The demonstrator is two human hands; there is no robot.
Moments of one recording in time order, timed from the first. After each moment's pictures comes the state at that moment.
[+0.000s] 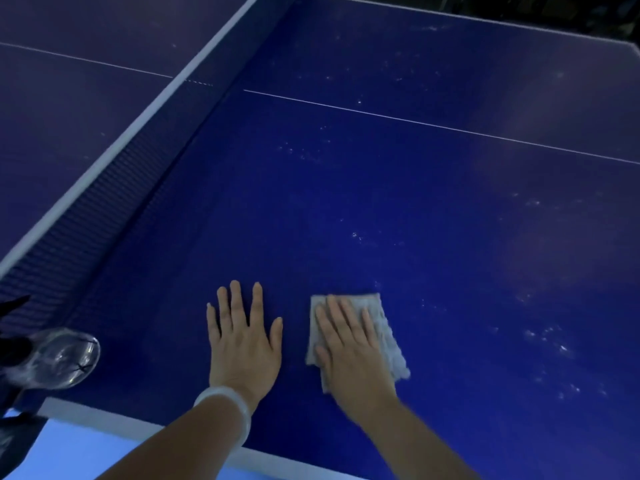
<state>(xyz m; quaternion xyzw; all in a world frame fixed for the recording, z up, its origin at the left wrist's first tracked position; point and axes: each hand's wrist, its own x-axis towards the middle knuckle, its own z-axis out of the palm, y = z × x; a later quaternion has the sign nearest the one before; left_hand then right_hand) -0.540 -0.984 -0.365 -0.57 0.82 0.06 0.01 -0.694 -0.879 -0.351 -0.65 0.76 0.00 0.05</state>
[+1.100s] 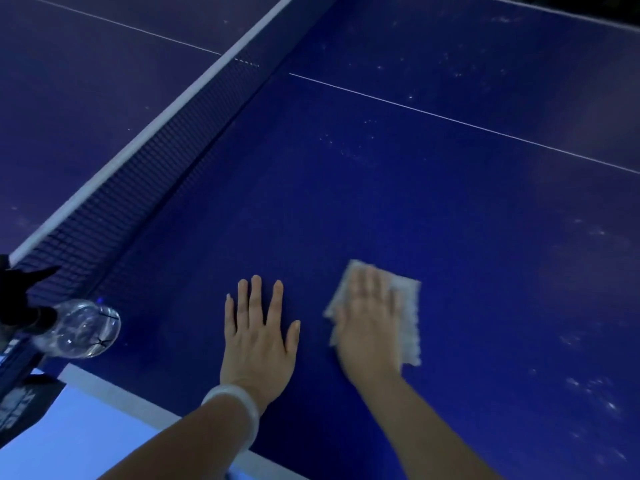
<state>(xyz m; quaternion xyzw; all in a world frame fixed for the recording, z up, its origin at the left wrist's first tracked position) -0.540 -0.984 -0.364 -0.57 0.82 0.05 0.02 -0.709 -0.943 -0.362 -0.57 0.82 -0.03 0.04</state>
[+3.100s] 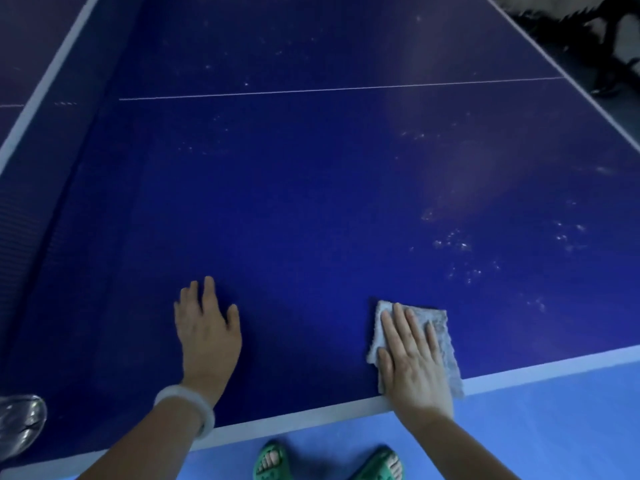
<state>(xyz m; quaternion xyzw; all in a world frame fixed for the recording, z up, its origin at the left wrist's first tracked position) -0.552 -0.980 -0.343 -0.50 0.84 0.19 -0.10 -0.707 -0.715 -0.352 -0.37 0.93 -0.04 0.04</state>
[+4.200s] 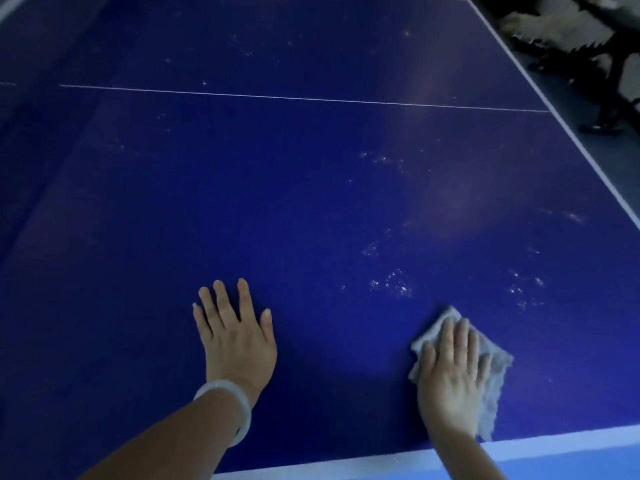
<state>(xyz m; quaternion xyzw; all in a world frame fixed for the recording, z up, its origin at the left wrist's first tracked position) -0.722 -0.866 -0.358 -0.50 0.86 0.07 0.01 -0.880 -0.640 -0.348 -0.16 0.98 -0.07 0.05</state>
